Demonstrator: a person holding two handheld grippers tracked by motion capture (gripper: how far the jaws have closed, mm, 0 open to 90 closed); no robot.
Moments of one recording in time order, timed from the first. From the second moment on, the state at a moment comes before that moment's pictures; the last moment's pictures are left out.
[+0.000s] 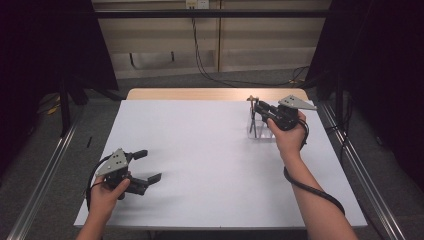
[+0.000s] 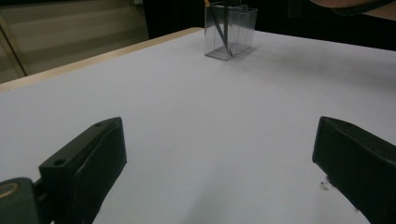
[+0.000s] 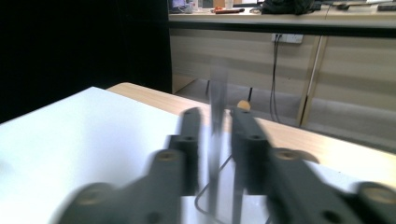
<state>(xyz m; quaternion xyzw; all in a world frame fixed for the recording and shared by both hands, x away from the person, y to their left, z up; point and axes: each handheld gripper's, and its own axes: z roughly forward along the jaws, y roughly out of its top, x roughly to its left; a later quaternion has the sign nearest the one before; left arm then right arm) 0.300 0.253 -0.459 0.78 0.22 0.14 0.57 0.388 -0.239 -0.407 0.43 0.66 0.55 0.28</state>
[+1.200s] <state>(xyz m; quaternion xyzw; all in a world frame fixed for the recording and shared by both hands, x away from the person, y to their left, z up) 0.299 0.252 -0.458 0.78 0.22 0.14 0.57 0.373 -0.238 -0.409 0.39 0.67 0.57 0.28</state>
